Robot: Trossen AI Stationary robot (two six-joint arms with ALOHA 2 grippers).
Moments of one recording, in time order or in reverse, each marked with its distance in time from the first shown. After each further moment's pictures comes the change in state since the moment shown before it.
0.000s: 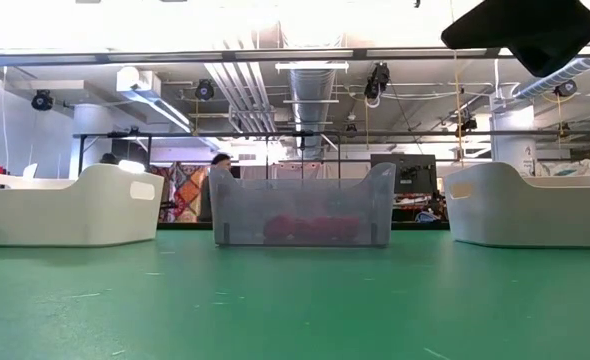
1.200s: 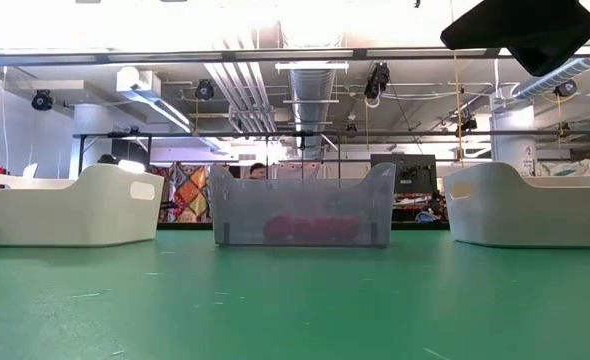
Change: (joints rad) left arm 0.042 0.063 -0.026 0.020 -0.032 0.114; right arm 0.000 0.000 0.000 -0.001 -0.007 -0.021
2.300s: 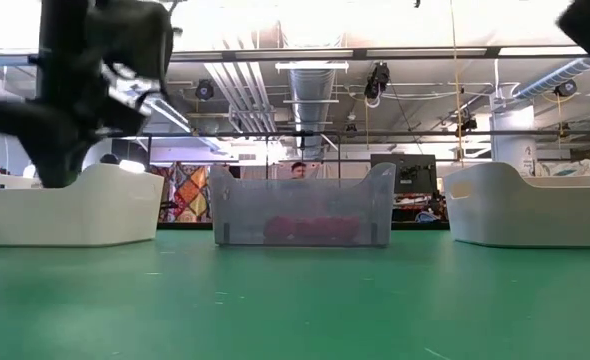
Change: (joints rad) left arm 0.921 -0.434 -0.295 -0.242 -0.546 0.404; right arm 0.118 0.060 -0.001 0.037 0.000 0.113
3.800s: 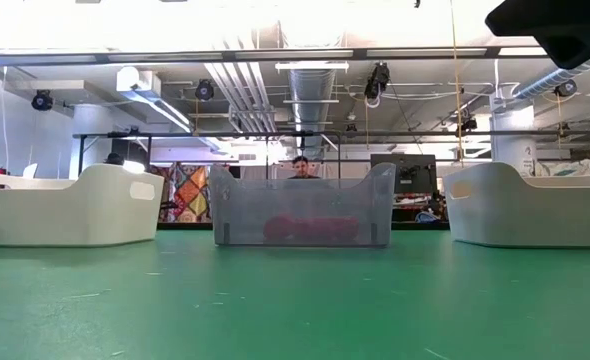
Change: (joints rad) left arm -0.845 -0.084 0.067 0.080 0.404 -0.802; right arm -0.053 -0.021 0.001 0.001 0.010 -0.191
